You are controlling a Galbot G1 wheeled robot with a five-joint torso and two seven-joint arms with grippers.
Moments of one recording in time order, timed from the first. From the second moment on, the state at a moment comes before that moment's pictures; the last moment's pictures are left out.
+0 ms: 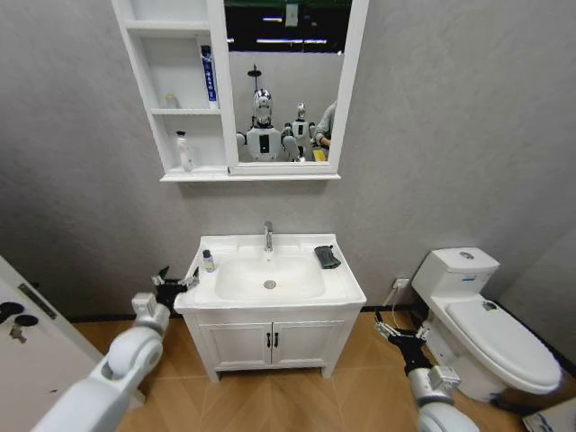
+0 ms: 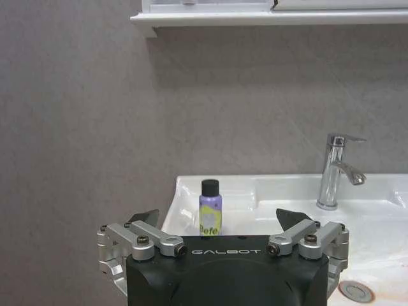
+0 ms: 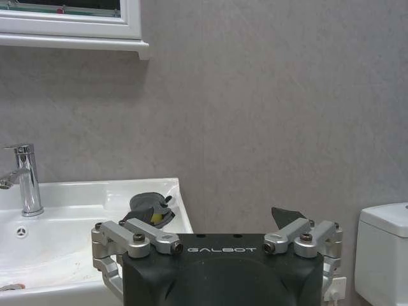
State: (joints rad) left arm 1.42 -0.97 -0.48 -1.99 -0.58 0.12 -0.30; right arm -1.74 1.09 0.62 2.03 0.46 0.17 0.28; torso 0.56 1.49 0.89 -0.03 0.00
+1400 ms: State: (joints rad) left arm 0.98 -1.01 -0.22 -1.56 -0.56 0.12 -0.29; right arm -1.76 1.12 0.59 2.00 0.37 0.24 0.24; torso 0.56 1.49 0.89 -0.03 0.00
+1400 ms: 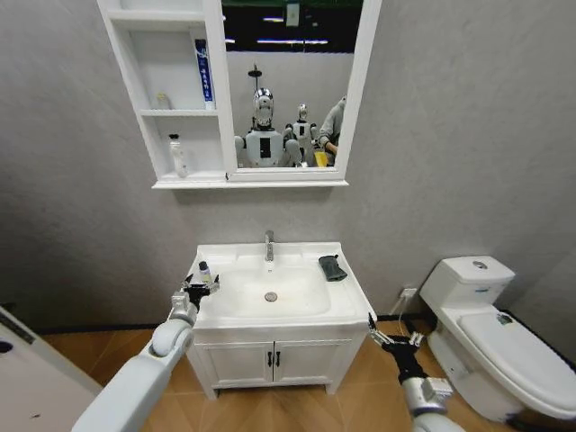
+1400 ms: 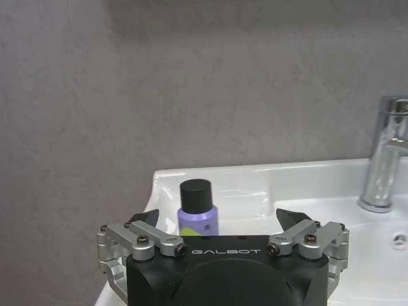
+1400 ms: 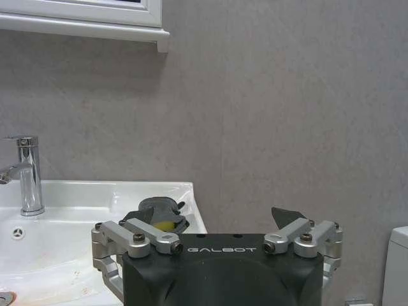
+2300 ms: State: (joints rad) left arm 0.88 -1.08 -0.22 -1.34 -0.53 0.11 -0.28; right arm -1.73 1.08 0.58 1.95 0.40 0.23 0.24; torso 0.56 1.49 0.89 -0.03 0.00
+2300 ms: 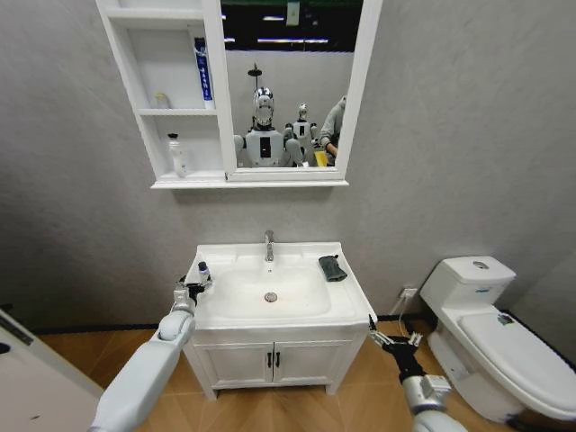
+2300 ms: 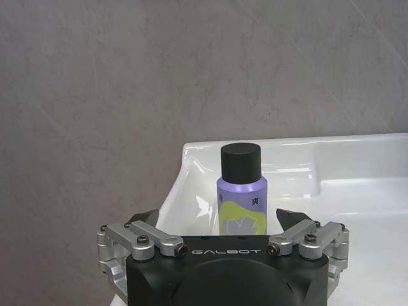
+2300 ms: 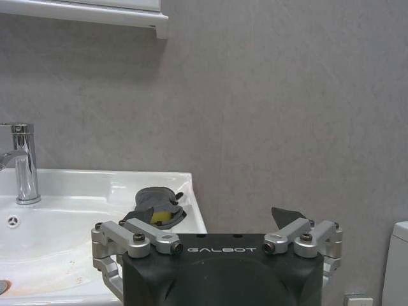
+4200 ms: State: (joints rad) left arm 0.50 -0.60 -0.14 -1.89 -1.14 0.46 -0.47; right arm -1.71 1.06 0.56 1.96 0.41 0.20 0.24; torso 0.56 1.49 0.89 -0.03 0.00
